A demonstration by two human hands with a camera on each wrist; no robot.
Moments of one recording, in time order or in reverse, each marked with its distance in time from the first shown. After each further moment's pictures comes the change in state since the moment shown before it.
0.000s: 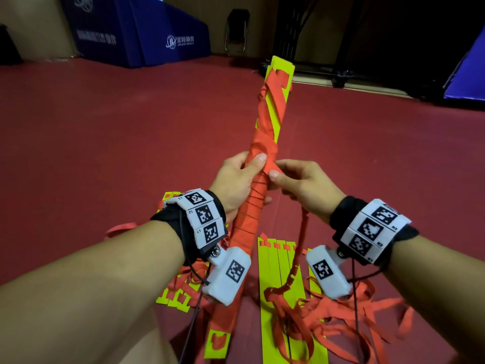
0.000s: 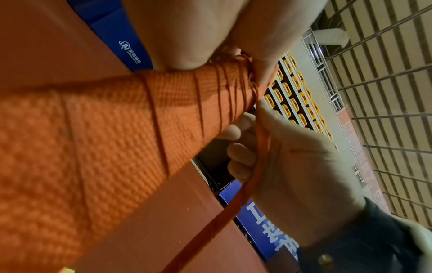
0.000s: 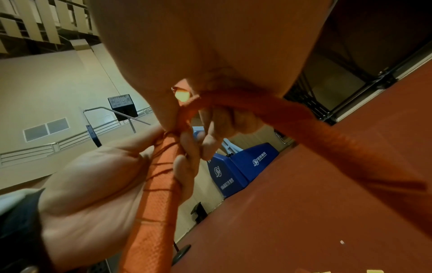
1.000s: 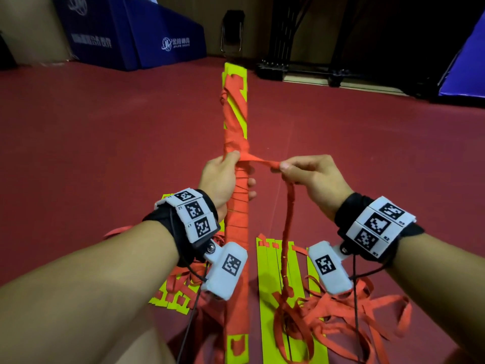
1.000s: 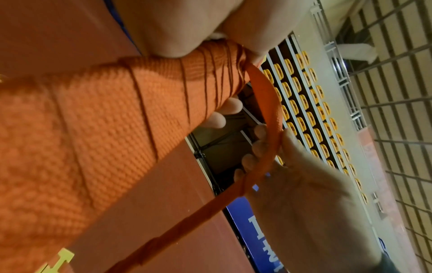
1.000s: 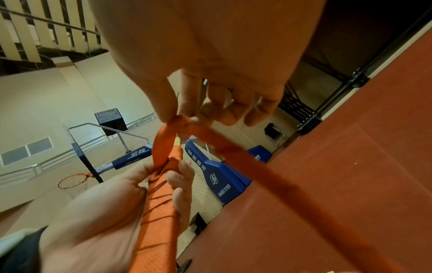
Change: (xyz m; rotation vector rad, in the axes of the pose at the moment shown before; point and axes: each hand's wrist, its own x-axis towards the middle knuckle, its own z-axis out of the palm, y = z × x) left_hand 0.012 -0.001 -0.003 -0.091 0.268 -0.030; right_hand -0.002 0.004 -0.018 0.068 0.166 -0.016
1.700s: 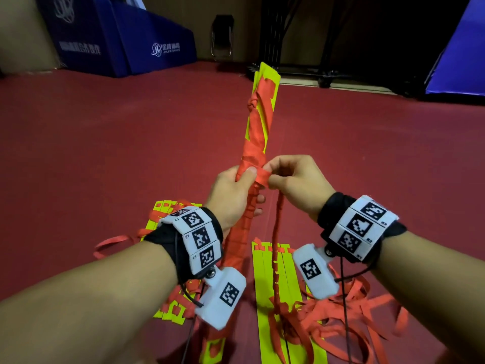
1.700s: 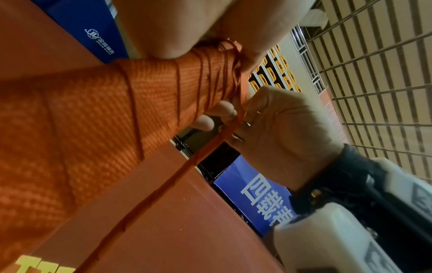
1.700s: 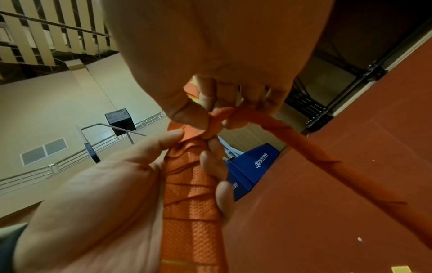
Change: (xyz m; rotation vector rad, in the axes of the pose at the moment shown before) left_hand -0.013 -0.016 0.016 0.200 -0.163 0.063; right_hand 0.005 -0.006 0.011 -0.095 -0.011 0.020
